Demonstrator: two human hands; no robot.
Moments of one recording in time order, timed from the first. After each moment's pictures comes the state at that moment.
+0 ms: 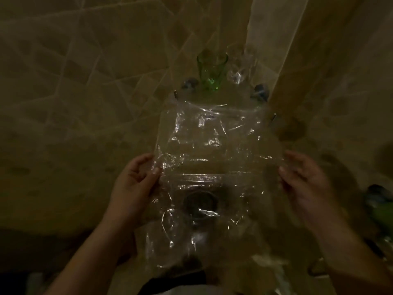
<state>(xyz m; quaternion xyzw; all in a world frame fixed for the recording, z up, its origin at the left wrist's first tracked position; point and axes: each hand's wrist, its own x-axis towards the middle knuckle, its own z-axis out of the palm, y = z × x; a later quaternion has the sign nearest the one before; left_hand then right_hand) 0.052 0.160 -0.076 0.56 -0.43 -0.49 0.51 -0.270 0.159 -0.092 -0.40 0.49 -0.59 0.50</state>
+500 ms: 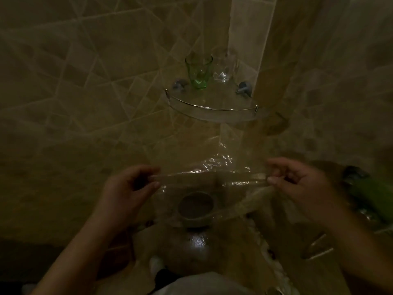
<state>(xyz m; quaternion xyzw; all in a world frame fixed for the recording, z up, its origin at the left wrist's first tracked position) 0.064 0.201 -0.058 0.57 -0.67 -0.29 0.37 -0.289 0.213 -0.071 -0.63 0.54 -0.44 0.33</state>
